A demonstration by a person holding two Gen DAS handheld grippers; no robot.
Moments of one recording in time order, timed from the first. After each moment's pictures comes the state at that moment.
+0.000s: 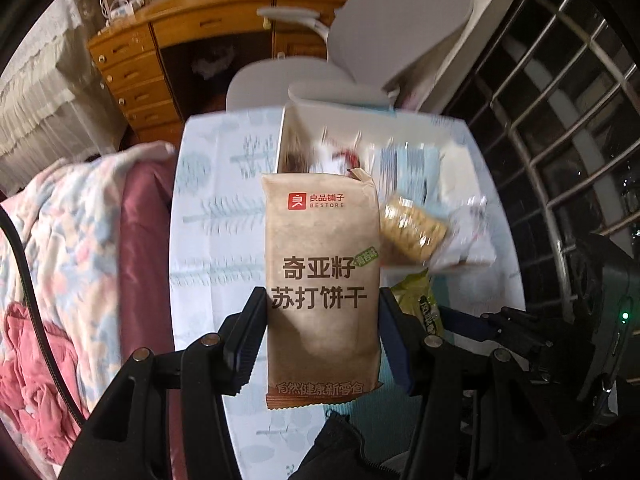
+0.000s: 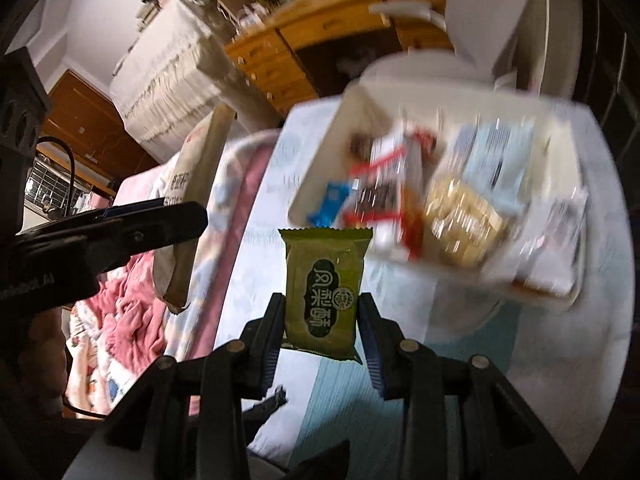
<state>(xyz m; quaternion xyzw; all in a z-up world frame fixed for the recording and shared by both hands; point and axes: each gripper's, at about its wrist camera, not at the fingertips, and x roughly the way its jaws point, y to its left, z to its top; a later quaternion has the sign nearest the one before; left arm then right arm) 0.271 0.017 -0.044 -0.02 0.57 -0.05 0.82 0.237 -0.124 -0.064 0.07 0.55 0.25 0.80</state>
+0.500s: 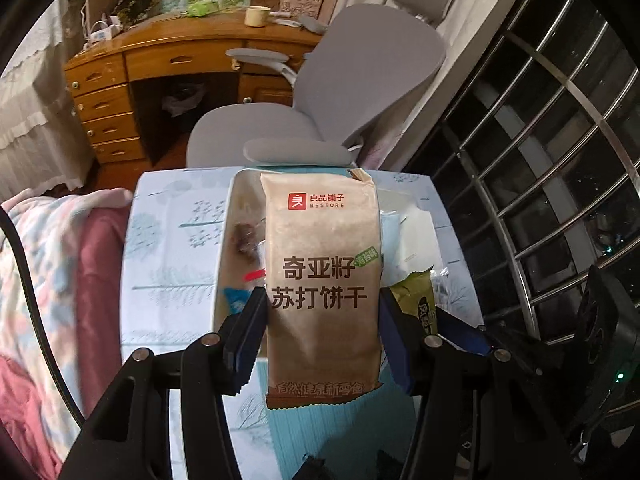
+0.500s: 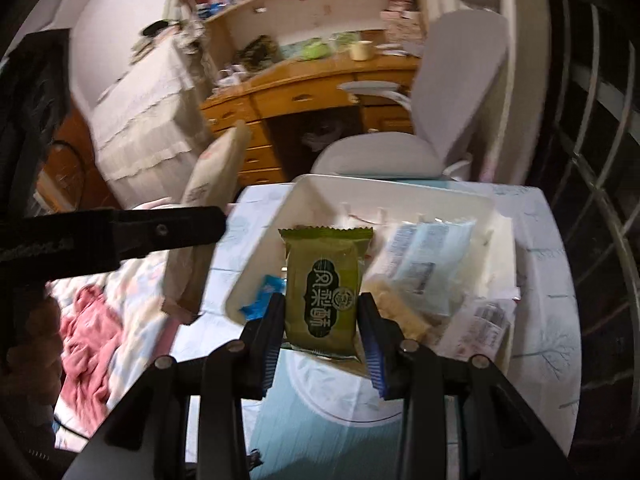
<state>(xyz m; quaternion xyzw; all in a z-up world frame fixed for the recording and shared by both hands) 0.326 -0.010 -0.049 -0.07 0.51 -0.11 0.85 0.272 -0.143 -0.058 0.03 0.45 0.16 0.88</state>
